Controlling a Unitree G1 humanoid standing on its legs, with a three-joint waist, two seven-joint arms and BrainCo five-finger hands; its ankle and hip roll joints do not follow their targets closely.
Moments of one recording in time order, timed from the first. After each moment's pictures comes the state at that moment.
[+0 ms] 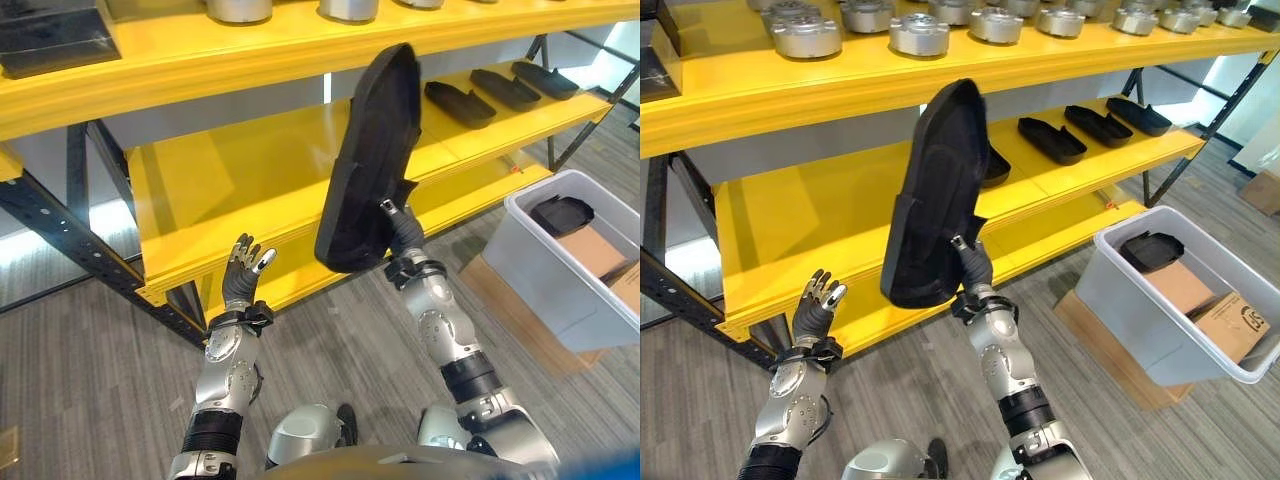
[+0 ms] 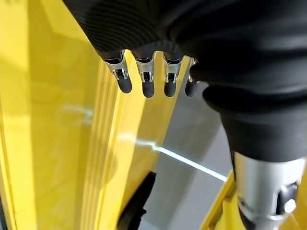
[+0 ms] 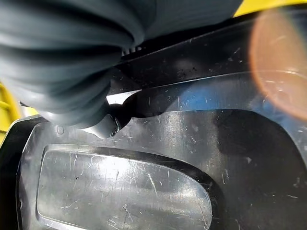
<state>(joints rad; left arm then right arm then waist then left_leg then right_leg) -0.03 0.12 0.06 0.23 -0.50 -0.12 0.07 -0.31 0.04 0.27 0.24 0.64 -0.06 -0.04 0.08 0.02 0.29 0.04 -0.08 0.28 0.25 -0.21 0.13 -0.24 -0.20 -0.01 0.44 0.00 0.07</state>
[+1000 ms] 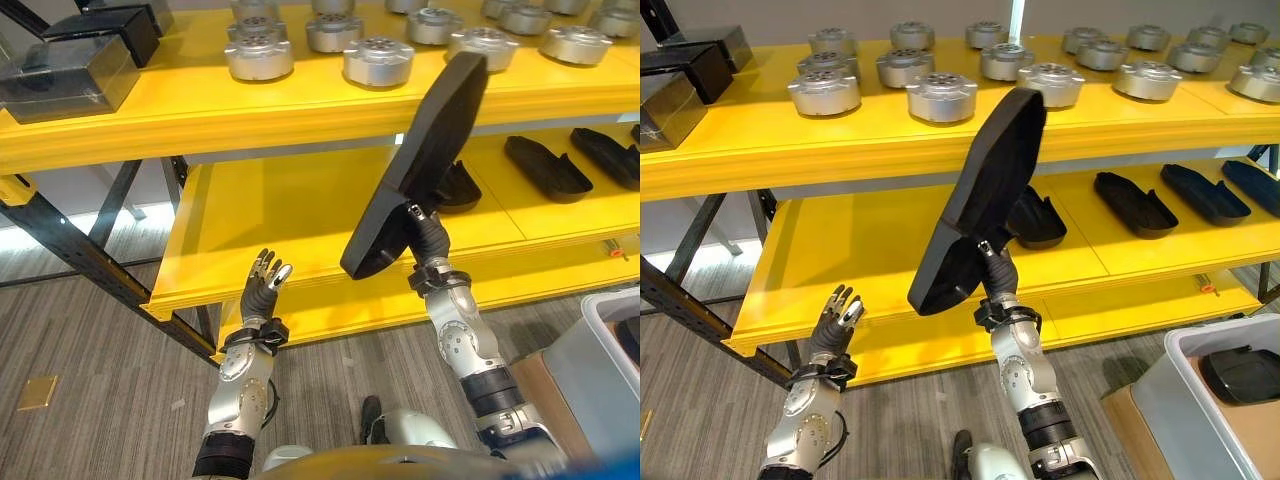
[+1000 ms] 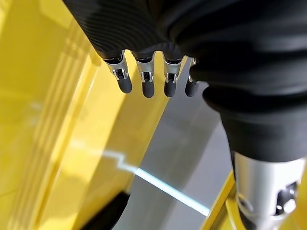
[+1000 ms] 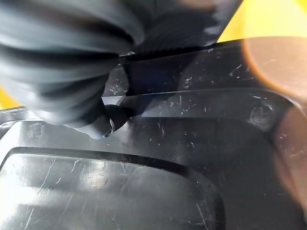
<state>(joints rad) 0.08 0.05 0.00 0.14 -0.54 -0.08 0.02 -0.25 -0.06 0.21 0.22 0.66 -0.09 -0.01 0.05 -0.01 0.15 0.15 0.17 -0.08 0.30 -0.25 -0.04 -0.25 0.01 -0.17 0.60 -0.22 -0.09</state>
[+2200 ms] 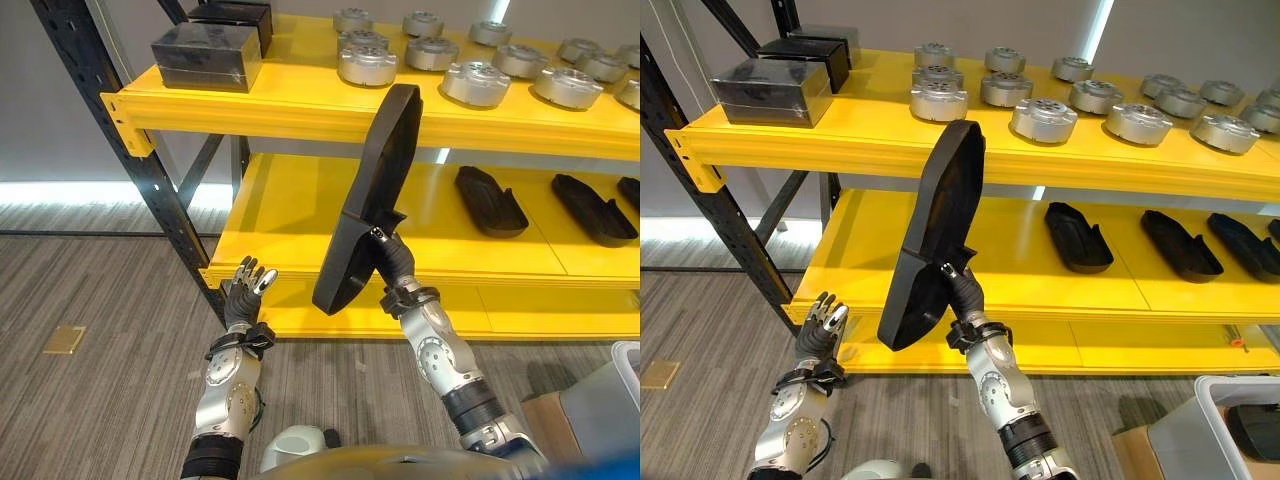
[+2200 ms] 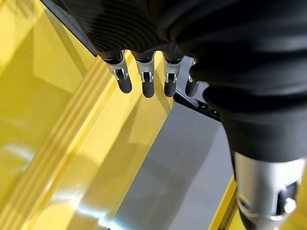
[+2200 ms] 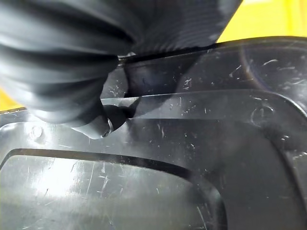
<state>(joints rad) 0.10 0.09 0.05 0.21 -0.53 -0.10 0.05 -0.19 0.04 0.29 0.28 0.63 -0.06 0.07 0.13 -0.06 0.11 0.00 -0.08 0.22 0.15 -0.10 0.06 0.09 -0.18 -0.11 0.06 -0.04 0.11</state>
